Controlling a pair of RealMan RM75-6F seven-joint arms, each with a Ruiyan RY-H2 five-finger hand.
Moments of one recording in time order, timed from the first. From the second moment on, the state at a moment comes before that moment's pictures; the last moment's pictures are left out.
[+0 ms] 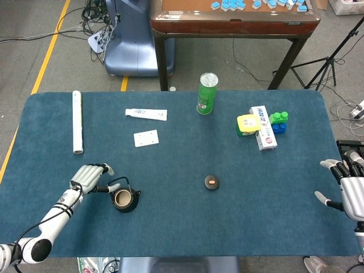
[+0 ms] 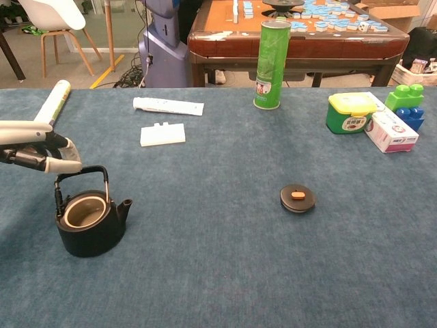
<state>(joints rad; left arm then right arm) -0.68 -1.22 -0.09 -1.70 0.90 0.82 0.34 0.08 -0.98 0.08 -1.68 -1.47 1.49 -0.08</state>
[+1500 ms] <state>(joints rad) -0.60 -1.33 -0.08 -1.66 1.15 1.00 0.14 0.06 -0.99 0.09 -1.67 -1.46 1.50 -0.08</state>
